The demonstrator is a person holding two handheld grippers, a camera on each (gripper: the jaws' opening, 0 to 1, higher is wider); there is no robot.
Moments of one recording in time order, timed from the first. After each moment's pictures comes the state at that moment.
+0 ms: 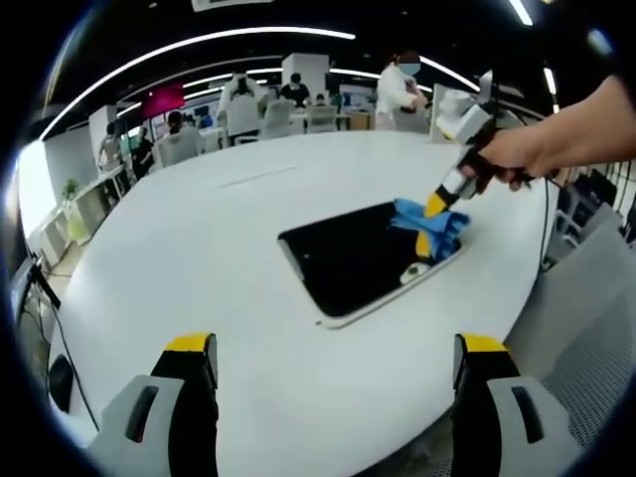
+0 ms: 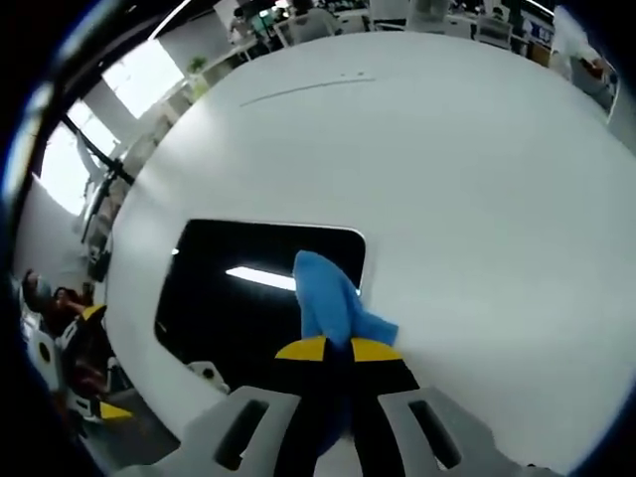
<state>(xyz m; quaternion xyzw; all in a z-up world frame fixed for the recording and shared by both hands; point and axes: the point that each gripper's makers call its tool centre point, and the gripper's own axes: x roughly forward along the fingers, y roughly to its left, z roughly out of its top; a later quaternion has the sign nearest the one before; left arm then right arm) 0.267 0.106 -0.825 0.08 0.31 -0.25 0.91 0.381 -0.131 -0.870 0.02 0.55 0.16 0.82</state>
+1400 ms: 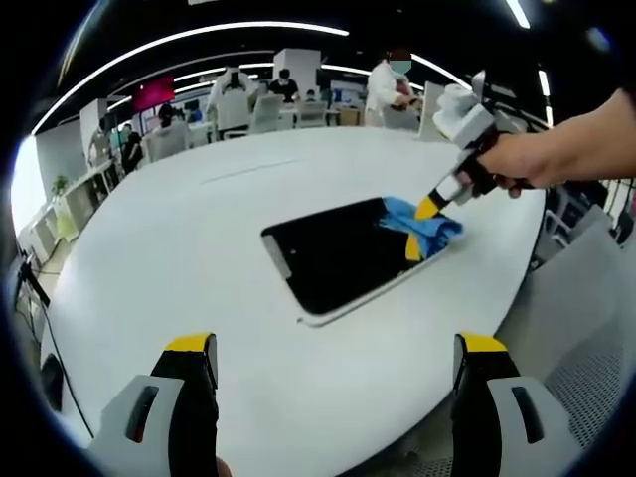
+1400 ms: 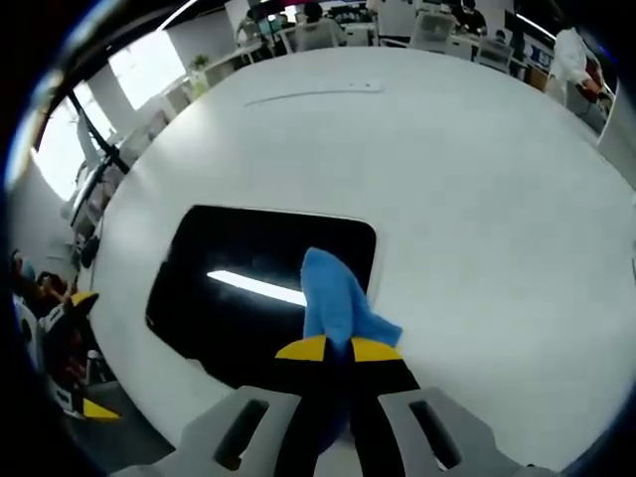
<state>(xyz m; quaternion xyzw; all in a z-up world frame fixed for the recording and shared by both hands) 0.261 0.096 -0.828 0.06 0.32 -0.27 0.90 0.365 -0.126 -0.867 -0.01 0.52 0.14 0.84</state>
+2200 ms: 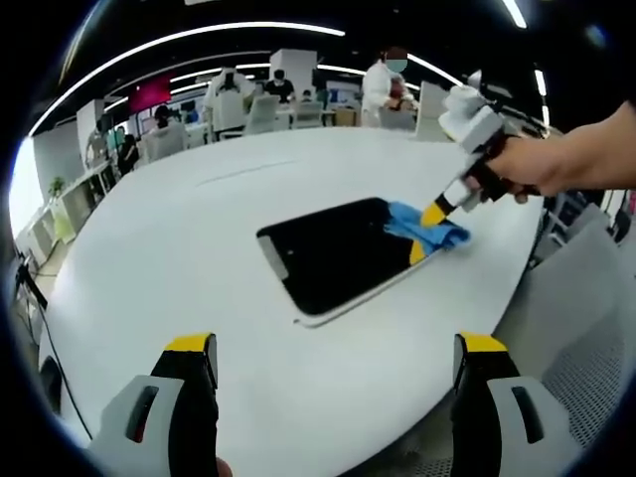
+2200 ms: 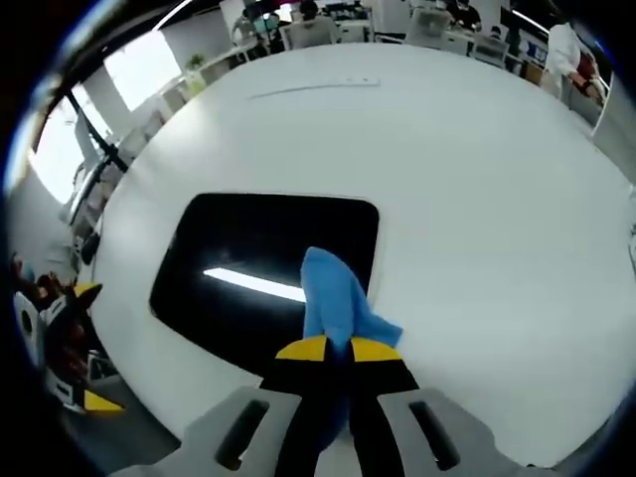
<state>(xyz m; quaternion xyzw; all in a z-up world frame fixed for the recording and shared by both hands) 0.261 0.095 -0.828 0.07 0.32 -0.28 0.90 0.342 -0.125 -0.867 -0.01 0.53 0.13 0.84</state>
